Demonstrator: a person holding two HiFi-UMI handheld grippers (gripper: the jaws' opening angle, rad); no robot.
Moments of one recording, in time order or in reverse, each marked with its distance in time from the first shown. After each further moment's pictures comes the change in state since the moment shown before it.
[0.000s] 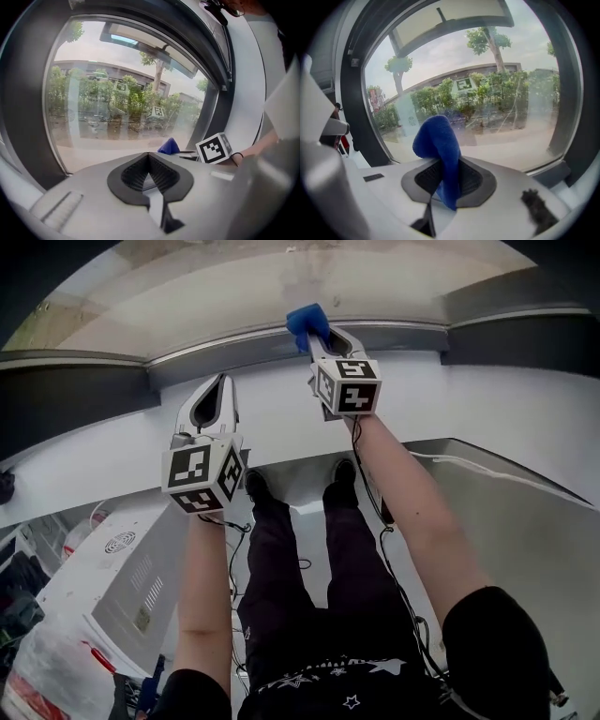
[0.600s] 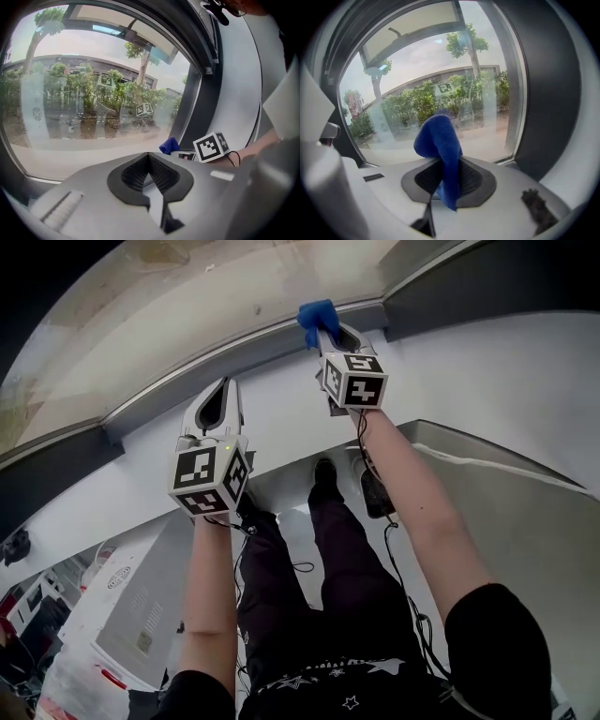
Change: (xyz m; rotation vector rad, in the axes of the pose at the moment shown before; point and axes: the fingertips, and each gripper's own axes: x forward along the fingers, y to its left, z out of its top) left arm 0.101 -0.170 -0.002 0.085 0.066 -0.156; right arm -0.075 -0.212 -0.025 0.136 -0.021 -0.206
